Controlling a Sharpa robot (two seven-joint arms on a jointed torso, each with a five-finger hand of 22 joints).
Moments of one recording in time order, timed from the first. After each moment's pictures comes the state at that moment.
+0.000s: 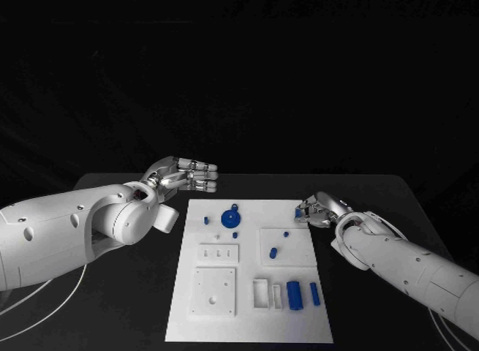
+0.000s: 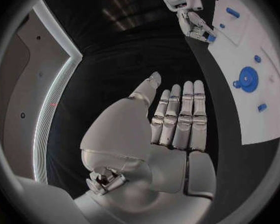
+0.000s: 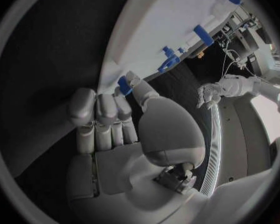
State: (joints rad) left arm 1.42 -0.83 -0.19 1.44 -0.08 -0.24 0.29; left_hand 1.37 0.01 0.11 -0.18 0.19 1.01 0.15 0.06 0.06 1.13 0.13 0.05 0.06 1.14 0.12 0.07 0.06 0.08 0.99 0.11 0.22 0.08; right arm 0.97 -0.51 0.28 0.81 -1.36 -0.36 0.16; right_hand 1.24 -0.01 0.27 -0.27 0.19 1.18 0.08 0.06 0.06 1.29 0.00 1.10 1.24 1.45 -0.07 1.05 1.14 0.08 1.46 -0.09 0.96 1.31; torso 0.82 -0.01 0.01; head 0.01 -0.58
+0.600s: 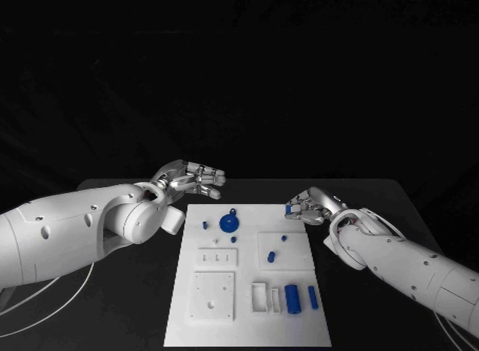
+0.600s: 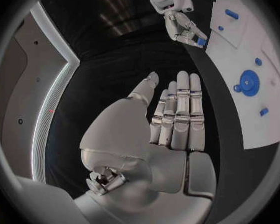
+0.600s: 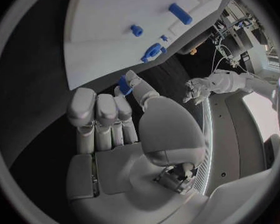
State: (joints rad) left arm 1.42 -0.79 -0.19 1.40 -0.13 -0.24 0.23; left_hand 1.34 0.01 0.09 -0.15 0.19 1.02 0.13 0.06 0.06 1.24 0.08 0.05 0.06 1.34 0.03 0.27 0.12 0.07 1.07 0.01 0.43 0.21; right arm 0.98 -0.55 0.28 1.00 -1.38 -0.38 0.11; right_hand 1.24 -0.01 0.30 -0.26 0.16 1.19 0.08 0.06 0.06 1.30 -0.01 1.10 1.24 1.46 -0.08 1.05 1.15 0.08 1.46 -0.09 0.97 1.31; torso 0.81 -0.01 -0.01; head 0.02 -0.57
